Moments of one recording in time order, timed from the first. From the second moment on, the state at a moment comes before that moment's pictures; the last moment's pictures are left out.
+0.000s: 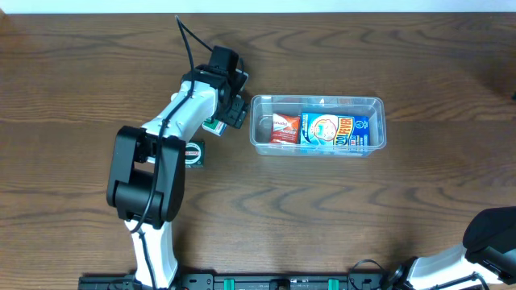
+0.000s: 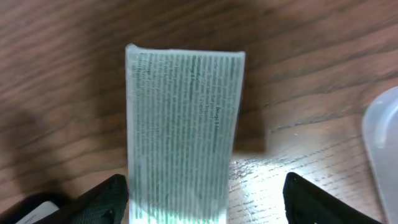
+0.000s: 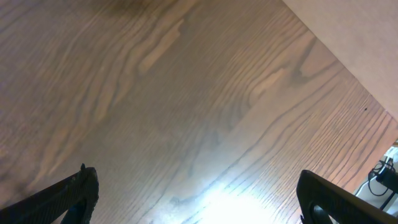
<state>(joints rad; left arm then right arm) -0.29 2.07 1.48 -0.70 -0.03 0.15 -0.57 1.78 1.96 -1.34 0.23 0.23</state>
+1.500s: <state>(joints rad) -0.28 1.98 1.48 -0.69 -0.03 0.16 -0.57 1.78 1.96 -1.34 0.23 0.23</state>
